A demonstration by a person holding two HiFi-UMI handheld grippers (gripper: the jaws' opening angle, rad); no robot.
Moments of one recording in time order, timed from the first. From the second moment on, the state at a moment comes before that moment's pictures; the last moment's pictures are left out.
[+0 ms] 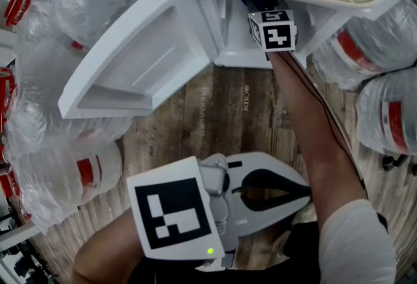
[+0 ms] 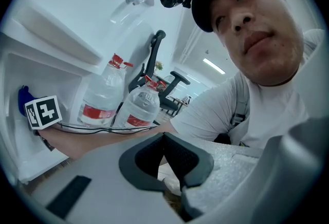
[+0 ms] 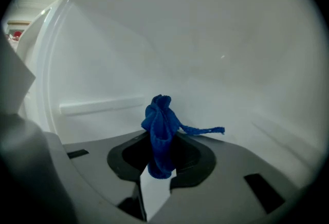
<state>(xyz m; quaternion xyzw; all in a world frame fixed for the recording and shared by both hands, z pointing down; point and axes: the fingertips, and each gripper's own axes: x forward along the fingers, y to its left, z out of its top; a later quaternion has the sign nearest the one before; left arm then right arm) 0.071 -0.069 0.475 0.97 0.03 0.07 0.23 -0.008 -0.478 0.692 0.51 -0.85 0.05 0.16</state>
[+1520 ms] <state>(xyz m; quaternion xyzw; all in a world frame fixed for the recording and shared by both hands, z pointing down) 0.062 -0.063 0.480 0.97 0.02 0.08 0.24 -0.057 -0.443 0.724 0.40 -0.89 0.06 0.20</state>
